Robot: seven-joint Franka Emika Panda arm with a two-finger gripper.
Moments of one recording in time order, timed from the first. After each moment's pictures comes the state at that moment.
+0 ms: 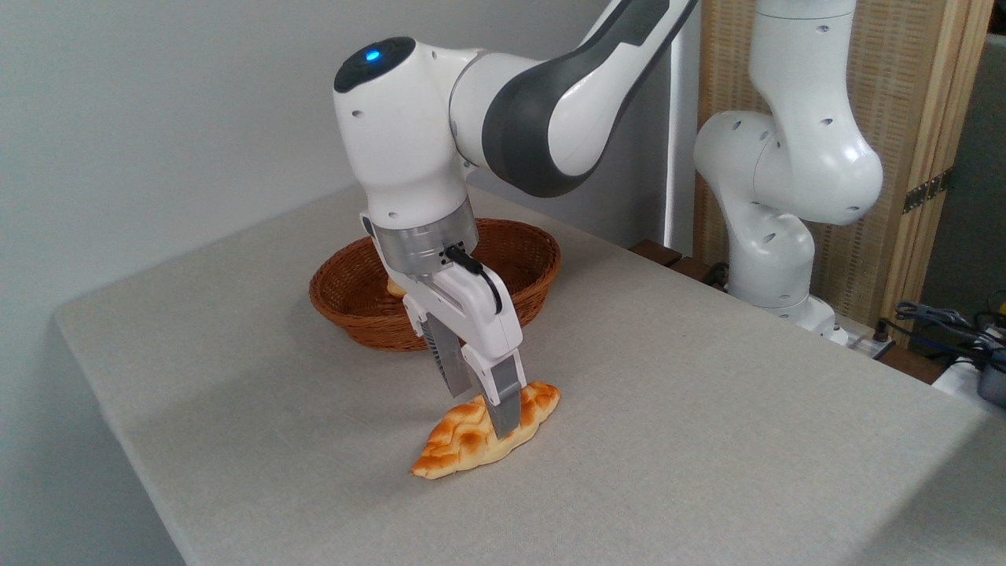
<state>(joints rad) -0.06 -0.05 0.02 -2.10 0.03 1.98 0.81</state>
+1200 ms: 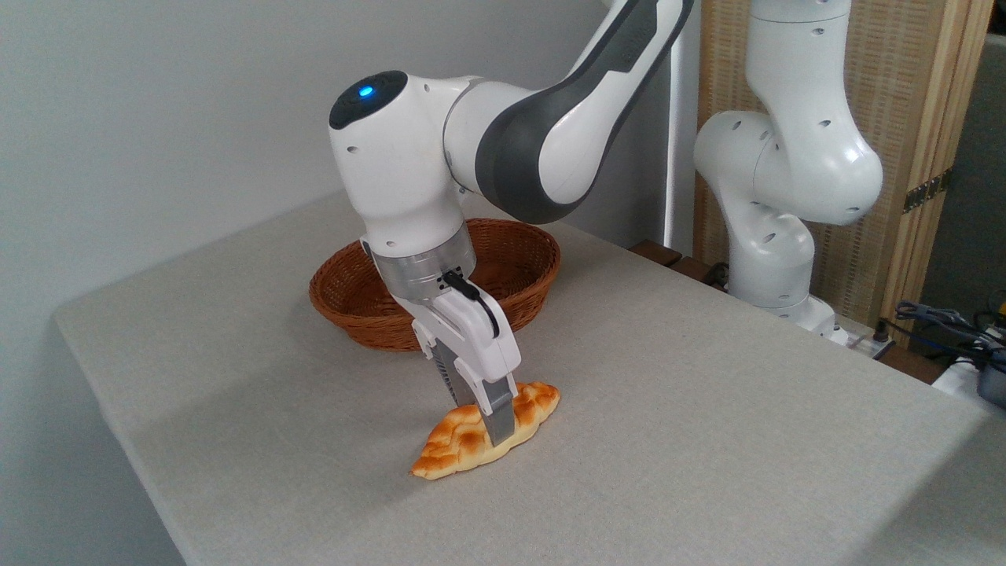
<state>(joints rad) -0.06 0.00 0.02 -2.11 0.03 1.99 0.81</state>
